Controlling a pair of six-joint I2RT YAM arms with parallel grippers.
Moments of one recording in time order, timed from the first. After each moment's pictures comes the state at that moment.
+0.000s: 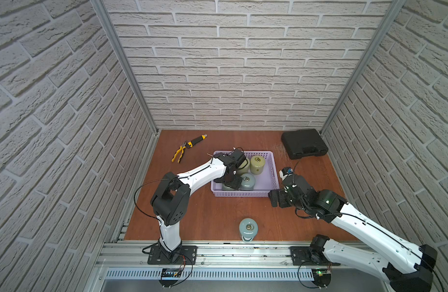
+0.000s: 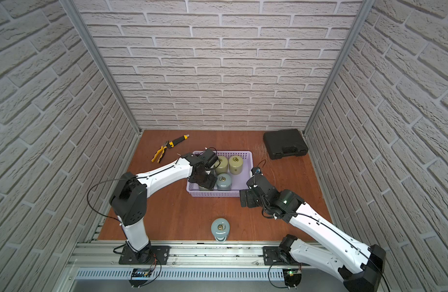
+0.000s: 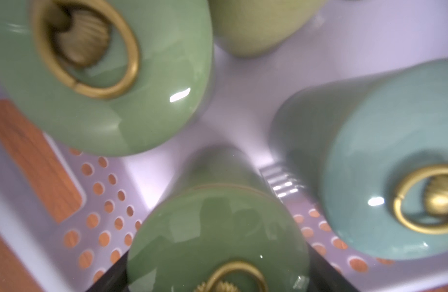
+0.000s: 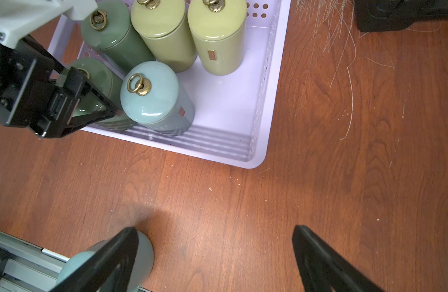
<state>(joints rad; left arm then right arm) -0.73 1.82 1.45 -0.98 -0.09 -0.33 0.73 0.94 0.90 -0.92 0.27 0.54</state>
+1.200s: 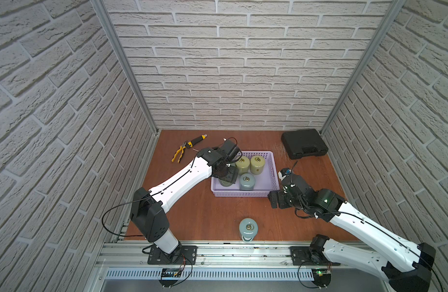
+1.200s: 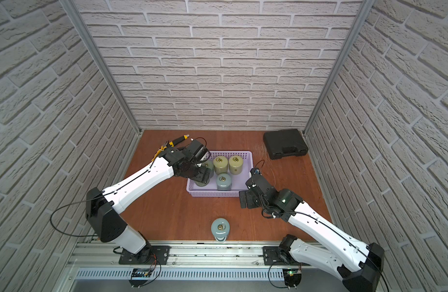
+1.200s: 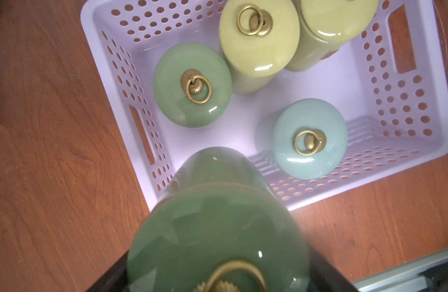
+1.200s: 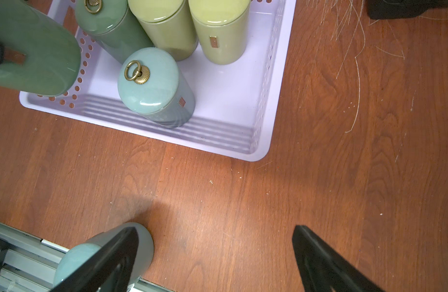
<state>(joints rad) -0.73 1.59 1.50 -1.10 -0.12 -0.37 0.73 0.96 0.90 -0.94 0.24 0.54</state>
